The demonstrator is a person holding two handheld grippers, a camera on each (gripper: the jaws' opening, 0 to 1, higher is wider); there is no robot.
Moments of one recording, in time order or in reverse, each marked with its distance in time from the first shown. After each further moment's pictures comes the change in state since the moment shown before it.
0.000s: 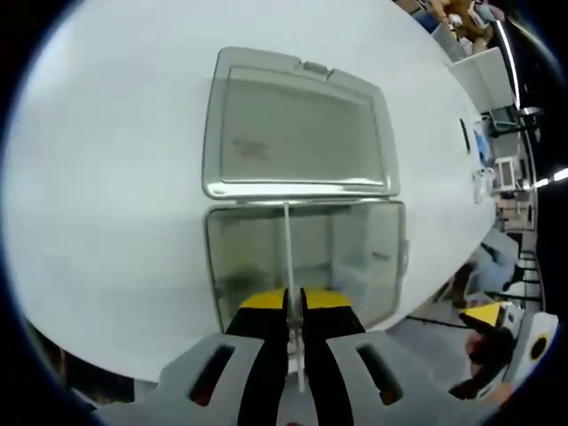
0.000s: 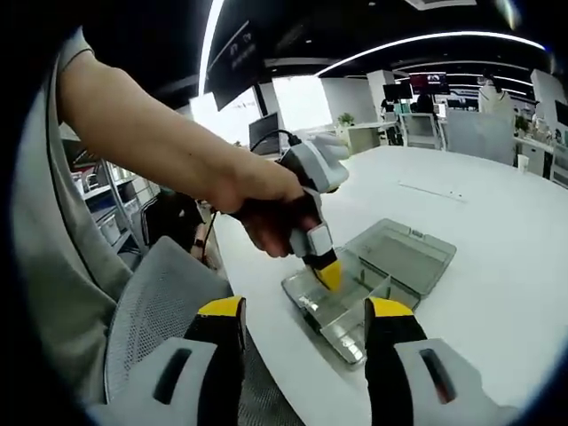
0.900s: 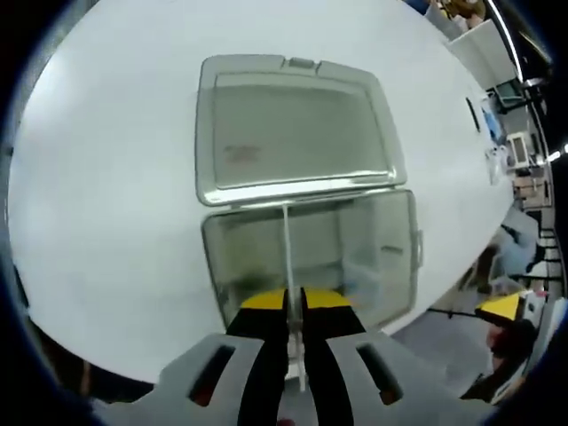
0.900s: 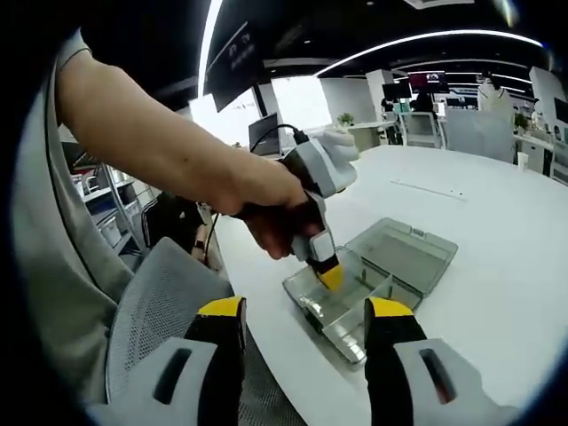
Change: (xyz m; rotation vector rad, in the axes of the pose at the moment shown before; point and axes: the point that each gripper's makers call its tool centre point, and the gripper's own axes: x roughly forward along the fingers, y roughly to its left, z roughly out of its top) left arm 0.001 0.001 0.000 0.092 0.000 0.102; right arm 0.001 0.001 0.000 0.009 -0.001 0.002
